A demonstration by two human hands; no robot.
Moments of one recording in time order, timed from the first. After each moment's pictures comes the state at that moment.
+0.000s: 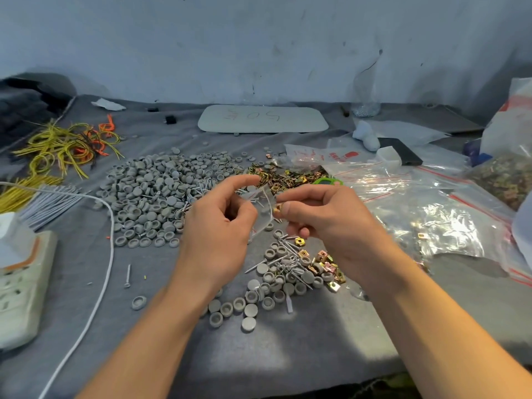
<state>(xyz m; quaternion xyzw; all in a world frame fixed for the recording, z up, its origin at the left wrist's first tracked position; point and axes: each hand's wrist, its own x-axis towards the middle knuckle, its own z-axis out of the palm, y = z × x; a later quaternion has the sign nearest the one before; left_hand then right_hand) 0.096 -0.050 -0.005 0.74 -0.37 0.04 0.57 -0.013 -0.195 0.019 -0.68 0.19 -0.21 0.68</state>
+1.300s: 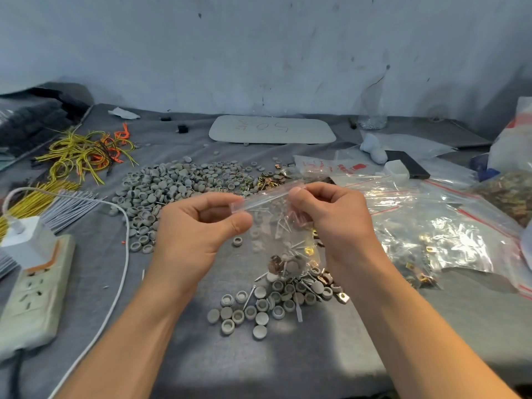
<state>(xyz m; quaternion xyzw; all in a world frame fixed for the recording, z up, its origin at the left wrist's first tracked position) 0.110 -0.013 0.014 0.63 -0.27 -0.09 0.72 0.007 -0.170 0.029 -0.62 0.23 -0.32 0.67</state>
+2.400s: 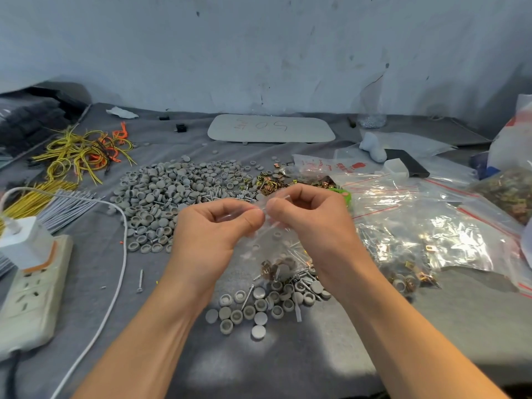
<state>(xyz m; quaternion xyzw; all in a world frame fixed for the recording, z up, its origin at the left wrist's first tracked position) 0.097 -0.029 0.015 0.63 -0.24 -0.13 0.73 0.009 -0.159 0.027 -0.69 0.13 -0.29 0.65</state>
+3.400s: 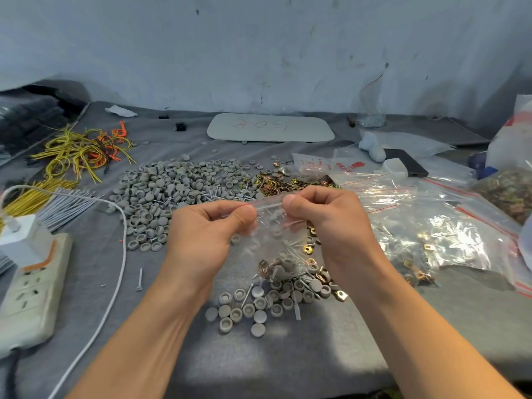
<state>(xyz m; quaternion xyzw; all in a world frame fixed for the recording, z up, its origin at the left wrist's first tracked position) 0.101 -0.028 0.013 0.64 -0.22 -0.12 0.73 0.003 -0.170 0.030 -0.65 0.18 -0.29 0.68</state>
